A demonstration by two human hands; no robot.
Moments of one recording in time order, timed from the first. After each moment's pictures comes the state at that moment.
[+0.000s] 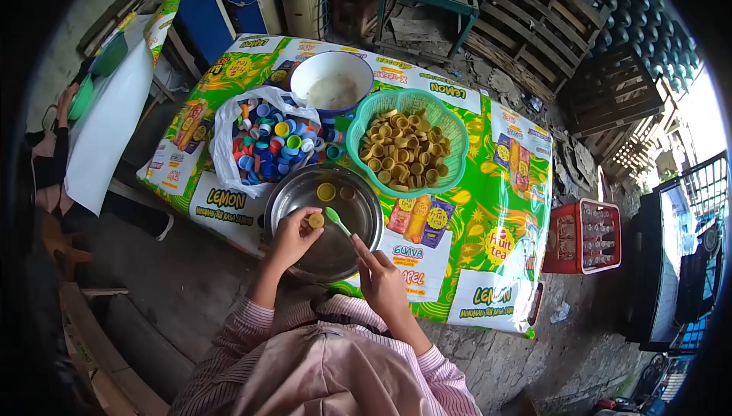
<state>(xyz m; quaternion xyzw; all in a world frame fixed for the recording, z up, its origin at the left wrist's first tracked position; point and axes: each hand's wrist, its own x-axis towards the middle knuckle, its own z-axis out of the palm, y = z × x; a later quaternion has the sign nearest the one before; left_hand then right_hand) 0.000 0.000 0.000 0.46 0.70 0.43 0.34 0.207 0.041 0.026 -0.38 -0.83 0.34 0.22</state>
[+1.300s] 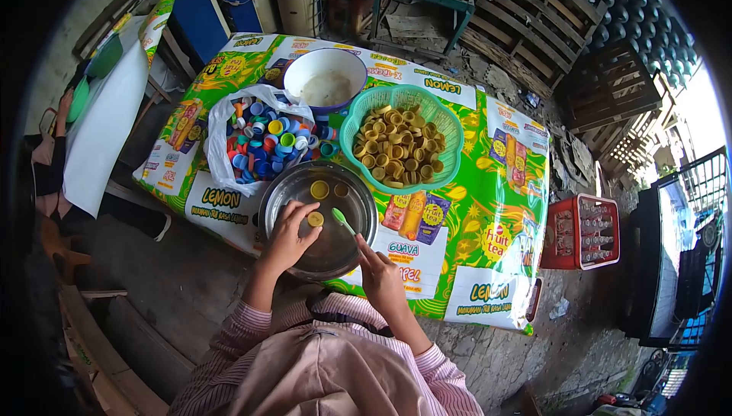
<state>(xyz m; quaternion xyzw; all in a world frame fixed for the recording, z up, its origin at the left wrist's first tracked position) 0.007 -0.002 0.007 0.56 0.70 0.41 0.18 0.216 0.043 0.012 -0.40 -0.79 0.41 0.22</state>
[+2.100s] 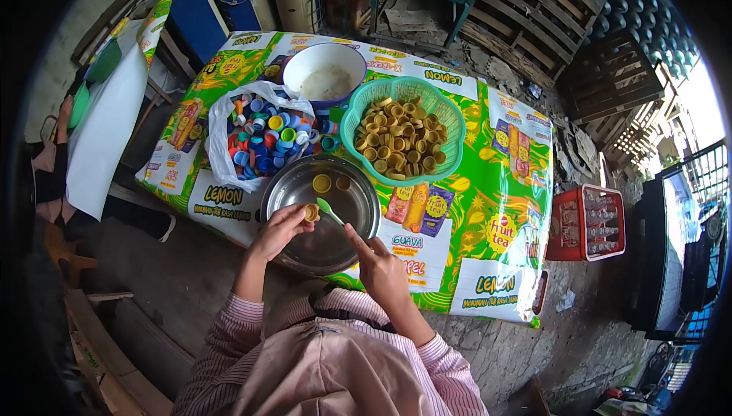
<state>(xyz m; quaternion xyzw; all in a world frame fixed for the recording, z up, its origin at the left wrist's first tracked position) -0.024 -0.009 -0.002 0.31 0.52 0.51 0.61 0.208 0.044 0.026 -0.35 -0.87 0.27 0.22</state>
